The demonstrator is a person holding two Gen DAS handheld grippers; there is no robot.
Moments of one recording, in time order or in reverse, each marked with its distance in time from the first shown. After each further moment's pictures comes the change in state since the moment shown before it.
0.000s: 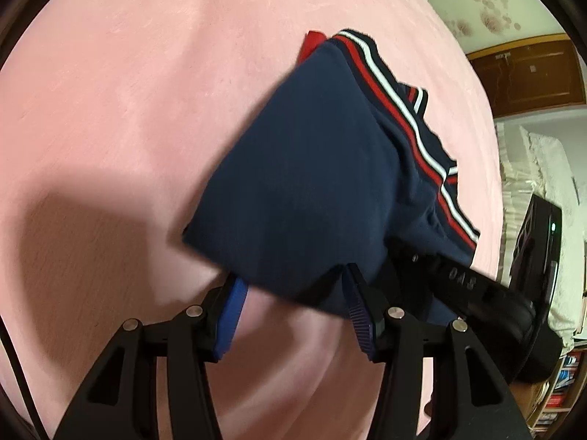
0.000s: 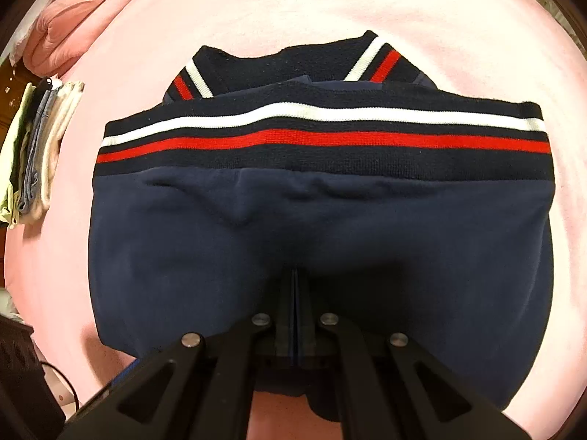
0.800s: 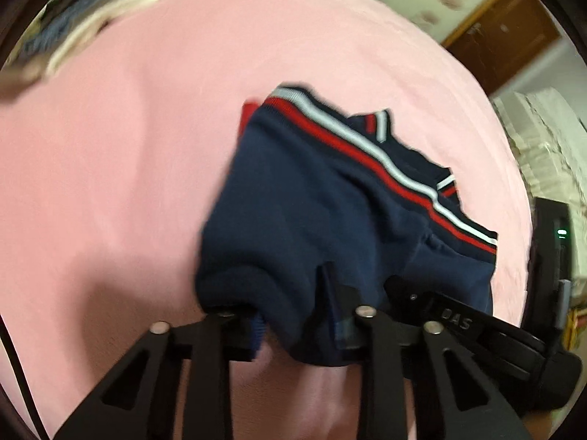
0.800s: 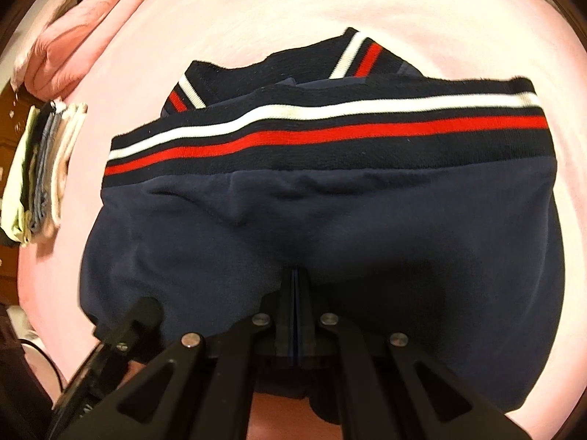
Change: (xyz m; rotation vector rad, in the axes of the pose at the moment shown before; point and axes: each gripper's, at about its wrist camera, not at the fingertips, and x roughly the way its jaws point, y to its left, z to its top) left arm -0.009 -0.053 0.022 0.285 -0.198 0.163; right arm -0.004 -0.025 -0.007 0.087 -0.039 0.085
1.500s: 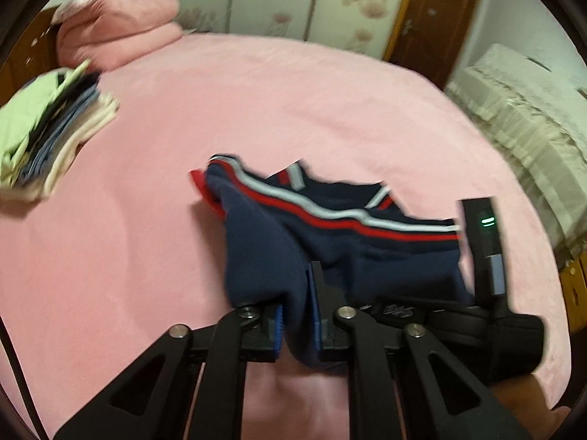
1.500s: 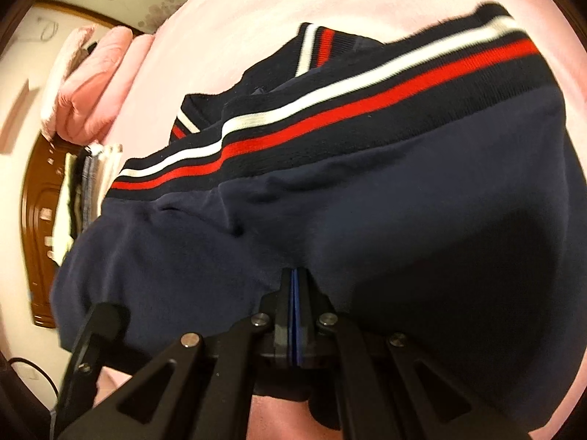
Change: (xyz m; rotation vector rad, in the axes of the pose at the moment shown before) left arm -0.042 -0.078 -0.017 0.312 -0.236 0.028; right arm -0.004 -0.067 -0.012 0.129 -0.014 0.287
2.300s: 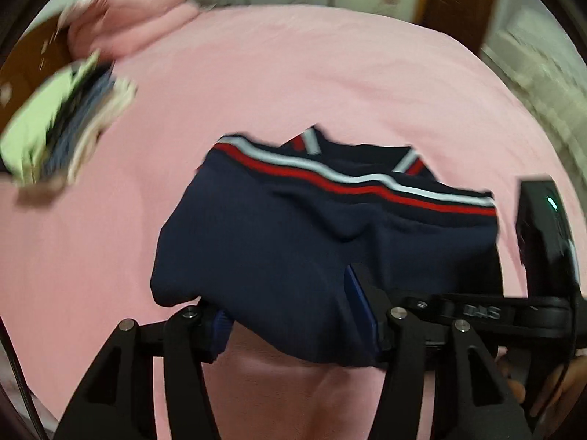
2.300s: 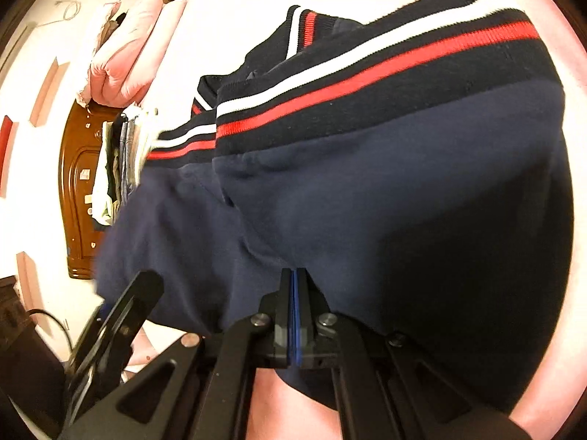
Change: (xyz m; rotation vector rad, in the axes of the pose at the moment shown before) left arm 0.021 -0.006 -0.005 -0.066 0.174 0.175; right arm -0.026 -0.047 -0.007 -0.073 0.172 0.144
